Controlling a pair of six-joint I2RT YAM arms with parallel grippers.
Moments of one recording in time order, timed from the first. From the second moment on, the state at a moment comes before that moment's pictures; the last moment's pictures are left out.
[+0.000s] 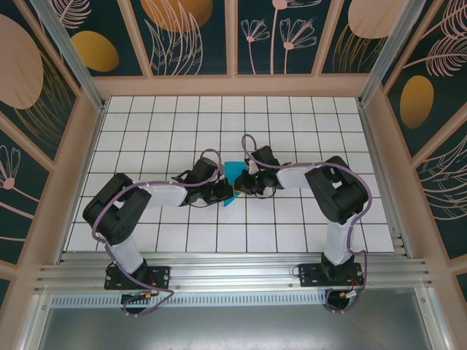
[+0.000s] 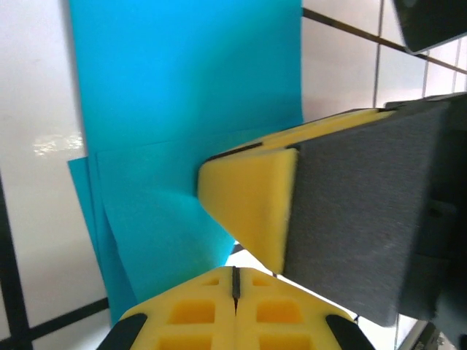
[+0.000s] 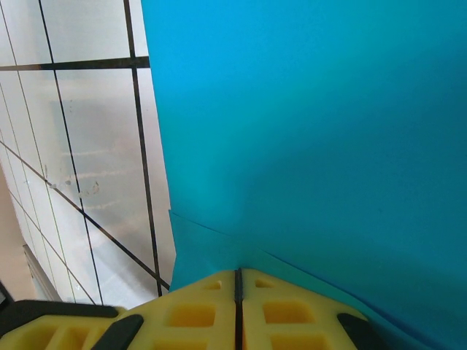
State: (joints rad) left arm -0.66 1.76 0.80 0.09 0.40 -0.89; right arm 0.59 1.91 0.97 -0.02 -0.55 0.76
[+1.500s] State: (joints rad) left arm -0.66 1.68 0.62 0.17 0.46 -0.87; right arm 0.60 1.92 0.98 -0.05 -0.54 0.75
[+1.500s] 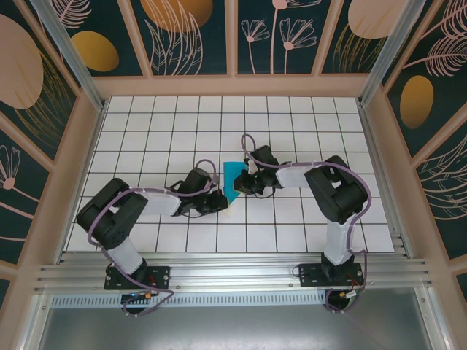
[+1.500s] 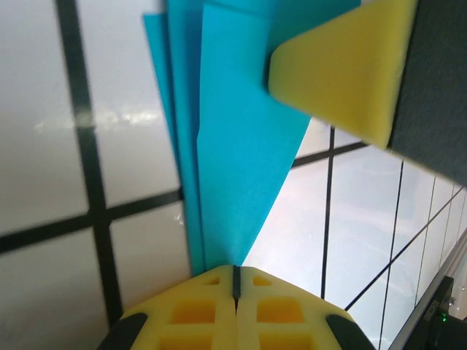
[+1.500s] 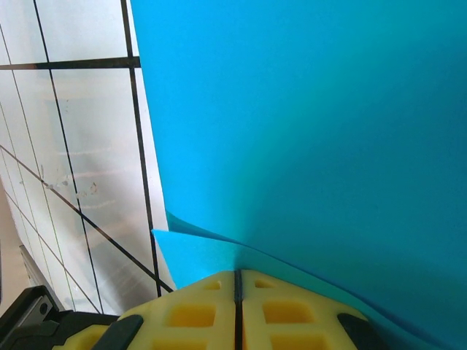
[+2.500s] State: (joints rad) left arm -0.66 1.76 0.78 0.03 0.37 -0.88; right arm 0.60 1.93 1.01 -0.07 -0.54 0.76
